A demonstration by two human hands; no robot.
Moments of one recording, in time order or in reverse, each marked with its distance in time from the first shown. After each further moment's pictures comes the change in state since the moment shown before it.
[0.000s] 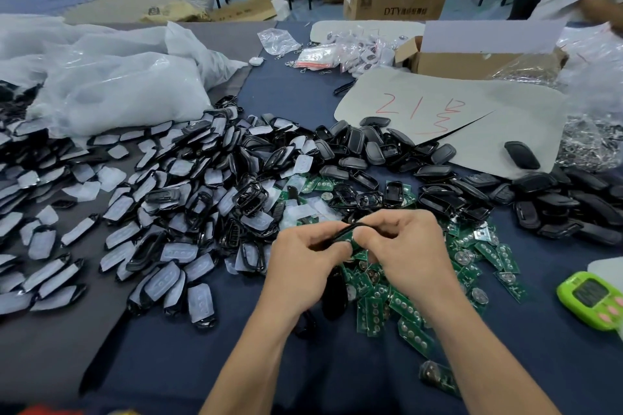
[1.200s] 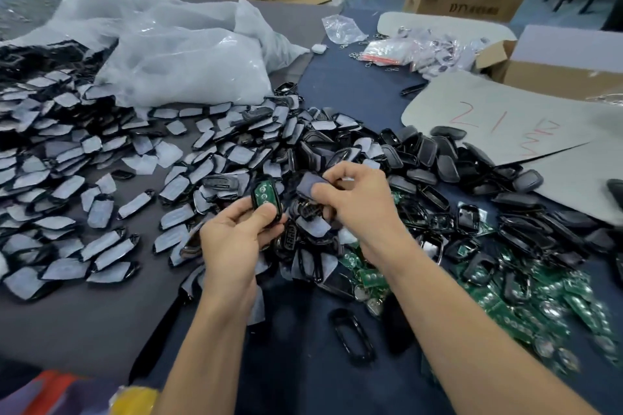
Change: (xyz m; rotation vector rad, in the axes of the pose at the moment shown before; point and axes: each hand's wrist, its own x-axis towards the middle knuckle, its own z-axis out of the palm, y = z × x) left_hand 0.028 -0.040 -0.125 -0.624 0.642 -0.138; right_hand 0.080 -0.054 0.138 0.195 -0.242 -0.010
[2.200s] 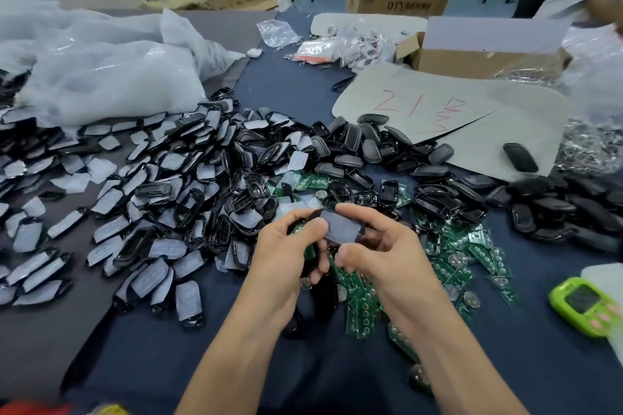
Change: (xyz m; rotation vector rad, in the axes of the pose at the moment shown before) left_hand -0.097 -0.033 0.084 0.198 -0.512 -0.240; right_hand -0.121 0.032 -0.111 0.403 0.050 0.080
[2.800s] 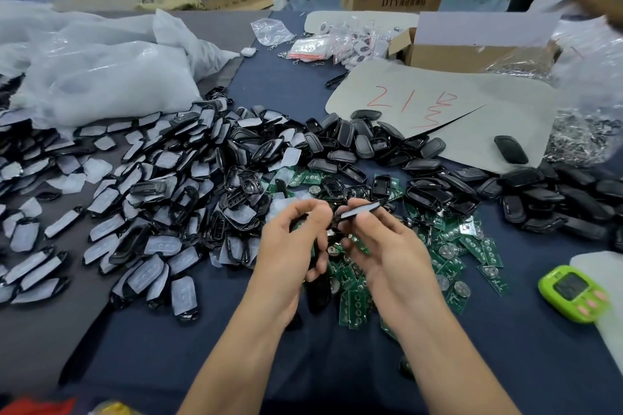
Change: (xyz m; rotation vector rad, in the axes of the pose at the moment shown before) left_hand -0.005 -0.008 0.011 0.104 -0.035 0.084; right_hand -0.003 0.002 -0.001 0.335 0.183 0.099
